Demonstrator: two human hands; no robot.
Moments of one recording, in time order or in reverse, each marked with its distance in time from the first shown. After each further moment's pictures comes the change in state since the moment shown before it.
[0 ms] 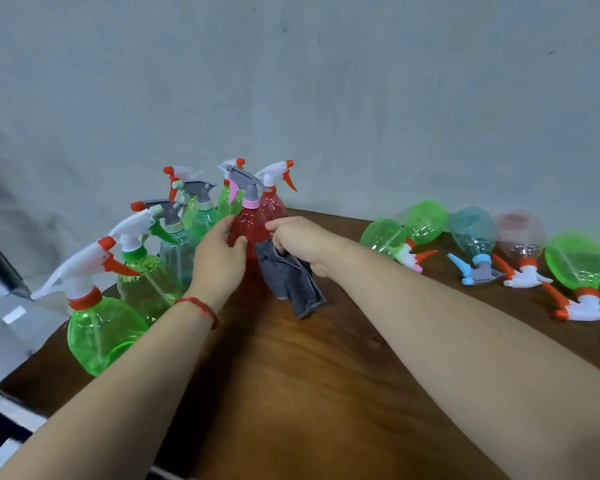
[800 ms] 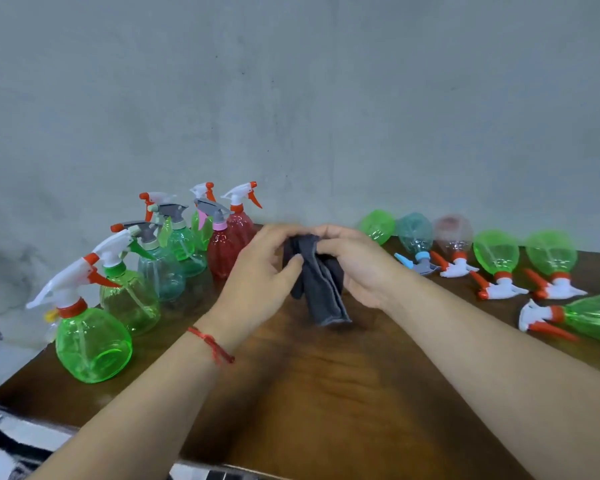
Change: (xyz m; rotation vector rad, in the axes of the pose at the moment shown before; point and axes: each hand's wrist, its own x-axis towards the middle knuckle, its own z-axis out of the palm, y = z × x) left_hand -0.104 0.100 0.010 -0.169 -0.250 0.585; right_hand -0.118 0.043 -0.084 0.617 0.071 -0.114
